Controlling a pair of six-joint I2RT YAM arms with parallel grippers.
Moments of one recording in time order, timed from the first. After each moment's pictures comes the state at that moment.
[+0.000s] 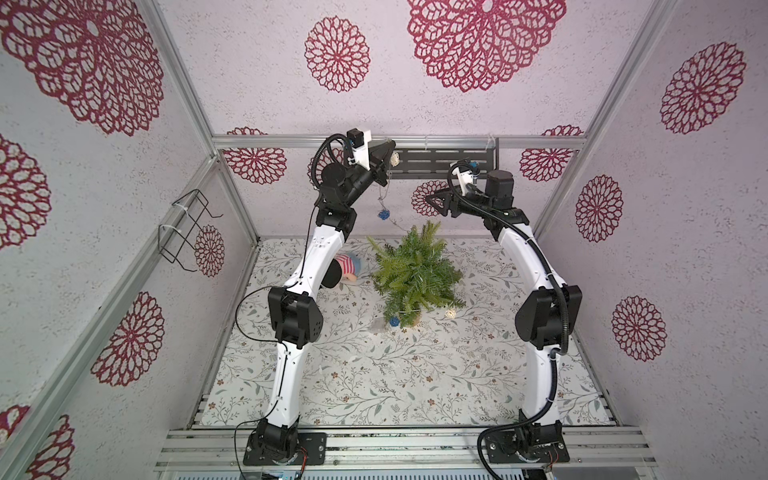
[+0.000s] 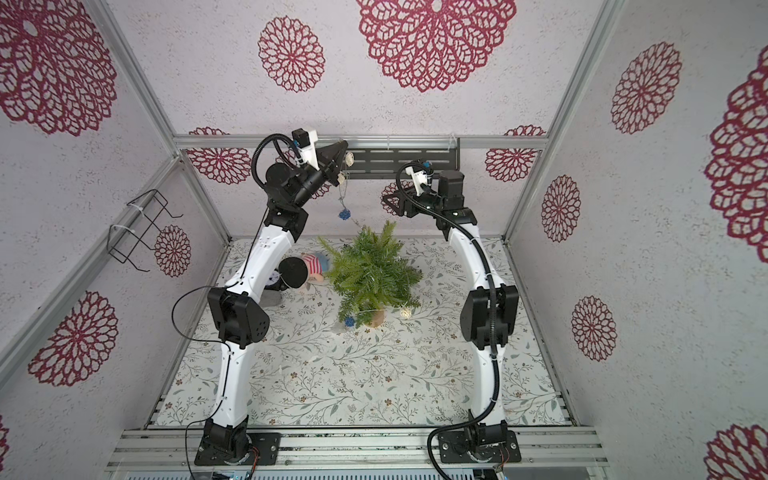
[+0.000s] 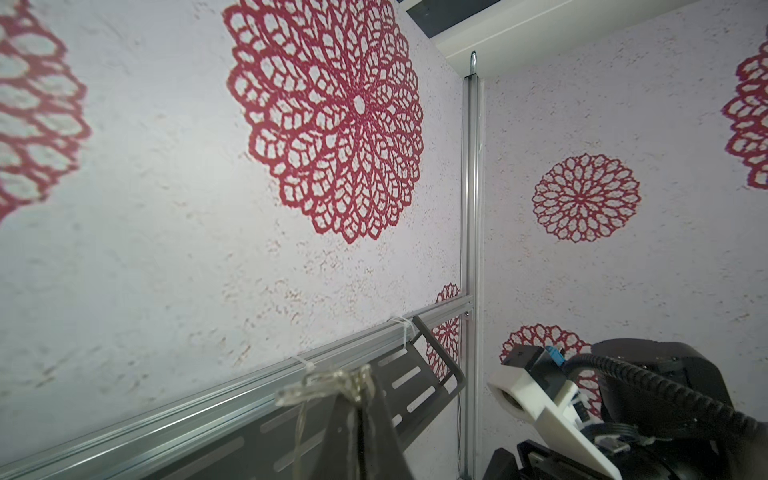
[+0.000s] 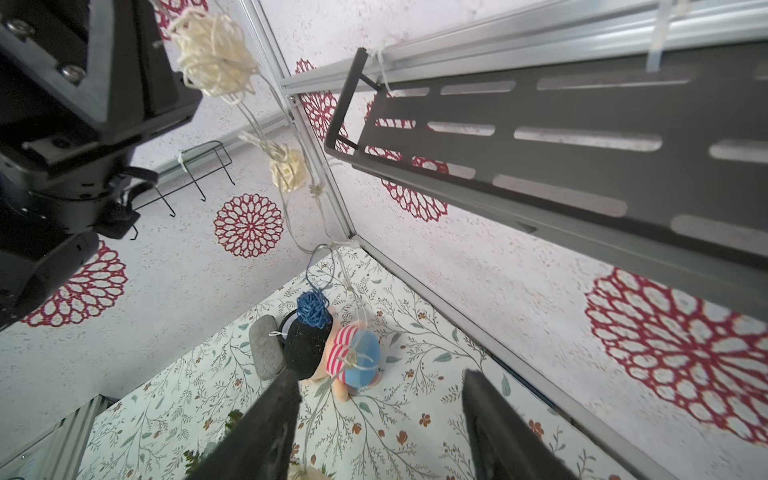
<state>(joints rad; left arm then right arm) -0.33 2.36 2.50 0.38 0.42 -0.24 0.19 2.20 2.27 -0.22 -0.87 0.17</state>
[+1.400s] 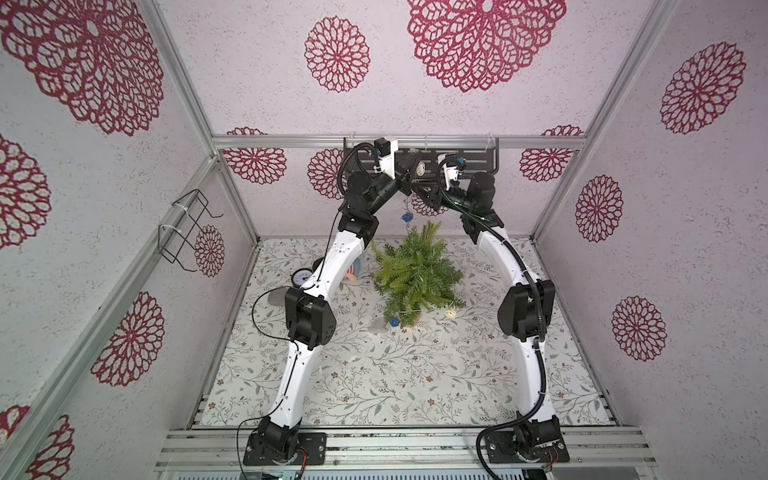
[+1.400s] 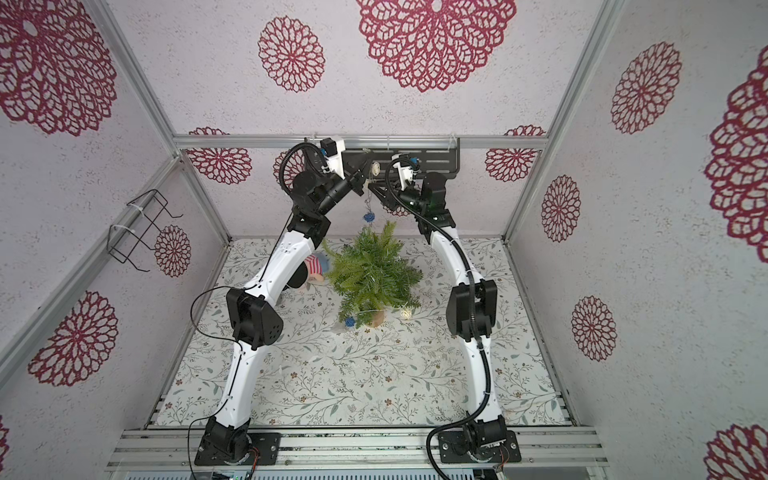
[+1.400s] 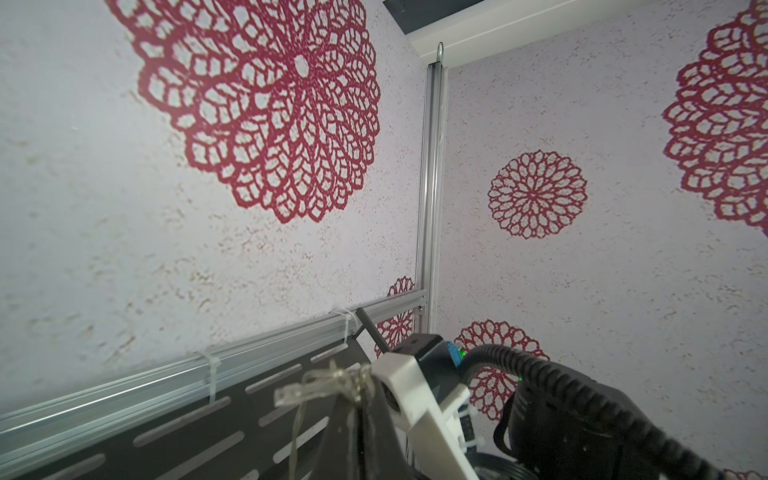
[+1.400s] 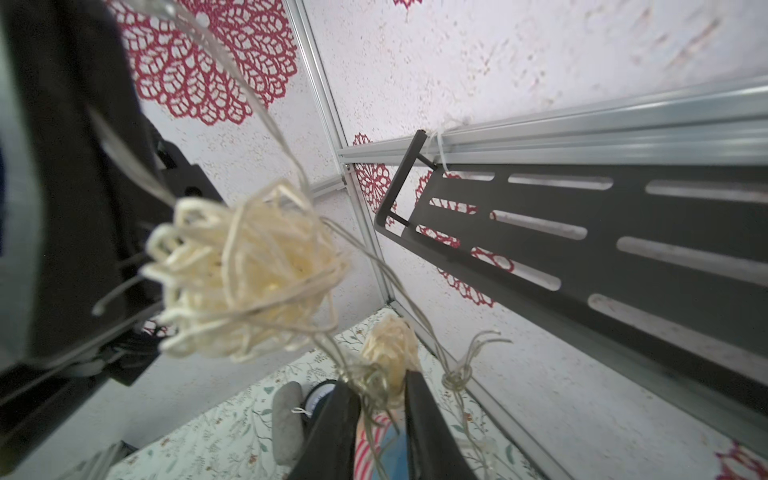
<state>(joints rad) -0.43 2.42 2.54 0.37 0.40 -0.27 0.26 2.37 2.40 0.16 -0.88 0.42</state>
